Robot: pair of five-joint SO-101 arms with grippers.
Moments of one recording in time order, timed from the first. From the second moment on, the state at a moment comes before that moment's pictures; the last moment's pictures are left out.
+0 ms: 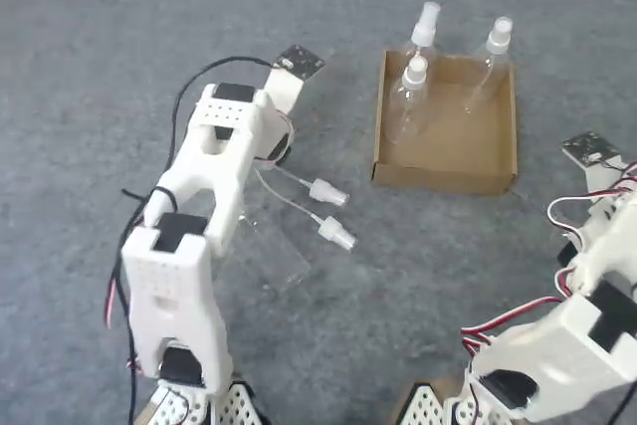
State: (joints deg) left arm 3.0 30.1 -4.2 66.7 -21.9; right arm 40.1 11.9 17.2 64.6 64.2
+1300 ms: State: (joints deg) left arm 18.5 27.6 3.6 64.6 -37.9; right arm 40.1 11.9 17.2 64.6 64.2
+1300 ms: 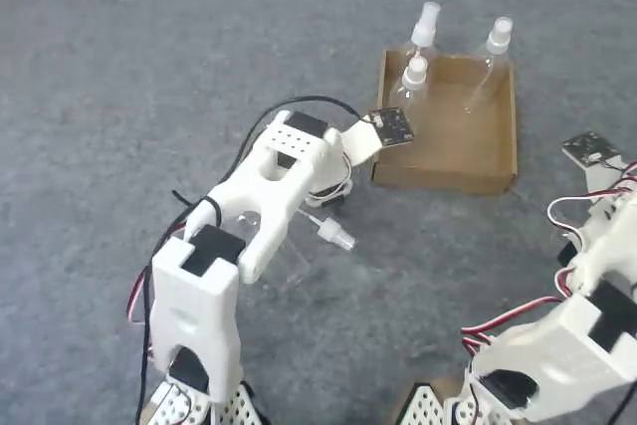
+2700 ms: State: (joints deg) left arm -21.7 6.3 8.6 75.0 -19.9; right arm 37.2 11.9 17.1 64.6 49.4
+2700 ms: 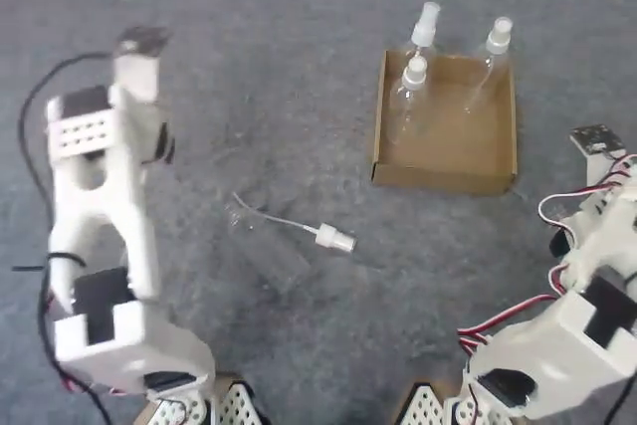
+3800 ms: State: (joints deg) left arm -16.7 17.5 13.3 66.2 -27.4; right arm 36.9 11.4 17.1 63.6 52.1
